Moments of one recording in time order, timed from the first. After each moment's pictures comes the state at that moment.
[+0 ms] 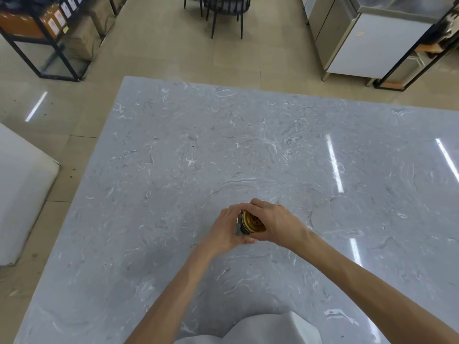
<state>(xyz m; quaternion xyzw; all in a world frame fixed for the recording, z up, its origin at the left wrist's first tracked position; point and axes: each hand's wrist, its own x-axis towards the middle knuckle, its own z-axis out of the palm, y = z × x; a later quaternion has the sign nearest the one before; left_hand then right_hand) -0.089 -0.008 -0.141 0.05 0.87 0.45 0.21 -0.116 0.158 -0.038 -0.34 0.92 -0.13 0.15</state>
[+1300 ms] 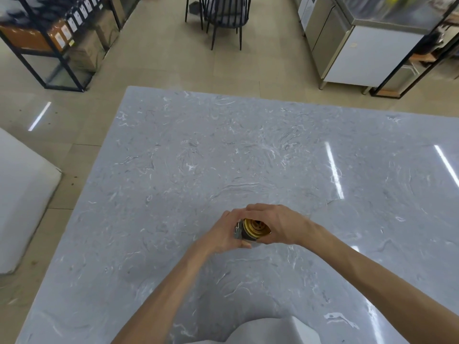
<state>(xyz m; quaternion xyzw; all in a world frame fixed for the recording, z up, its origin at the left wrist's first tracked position) -0.093 -0.017 -0.118 0.11 0.86 0.43 0.25 -0.126 0.172 -0.026 -0.41 0.88 -0.13 0.20</state>
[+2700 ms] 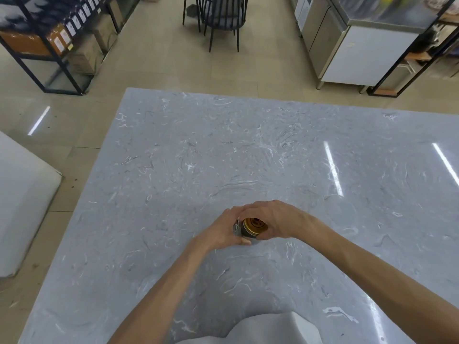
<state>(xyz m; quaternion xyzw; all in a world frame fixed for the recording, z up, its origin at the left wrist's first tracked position) -0.094 -0.013 -0.117 0.09 0.85 0.45 0.27 -0.125 0.166 -0.019 -0.40 0.88 -0.08 0.23</state>
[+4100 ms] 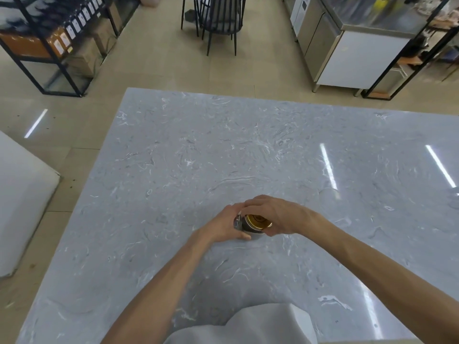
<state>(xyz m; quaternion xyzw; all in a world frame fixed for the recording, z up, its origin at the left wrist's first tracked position) -0.091 -0.008 -0.130 0.11 0.83 0.47 0.27 -0.108 0.174 -0.008 -0.39 0.88 -0.04 0.26</state>
